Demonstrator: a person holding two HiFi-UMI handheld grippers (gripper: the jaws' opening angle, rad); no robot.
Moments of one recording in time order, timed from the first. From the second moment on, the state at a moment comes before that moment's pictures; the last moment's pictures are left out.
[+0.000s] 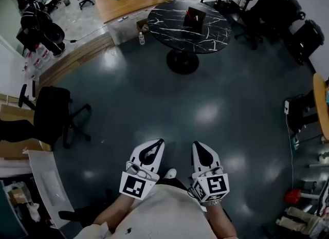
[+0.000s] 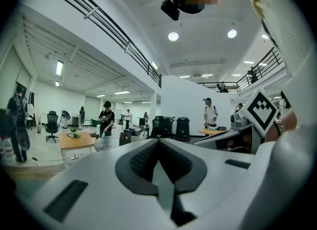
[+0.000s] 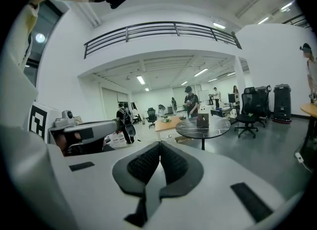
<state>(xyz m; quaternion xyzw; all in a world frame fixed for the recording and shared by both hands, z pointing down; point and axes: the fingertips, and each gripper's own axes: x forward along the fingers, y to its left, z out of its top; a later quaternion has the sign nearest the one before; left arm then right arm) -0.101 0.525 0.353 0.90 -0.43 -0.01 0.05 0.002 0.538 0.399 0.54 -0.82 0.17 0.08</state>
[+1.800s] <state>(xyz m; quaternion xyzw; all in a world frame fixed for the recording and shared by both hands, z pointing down) -0.059 0.149 0.372 0.90 -0.43 0.02 0.07 0.042 0.153 0.412 0.52 -0.83 0.18 0.09</state>
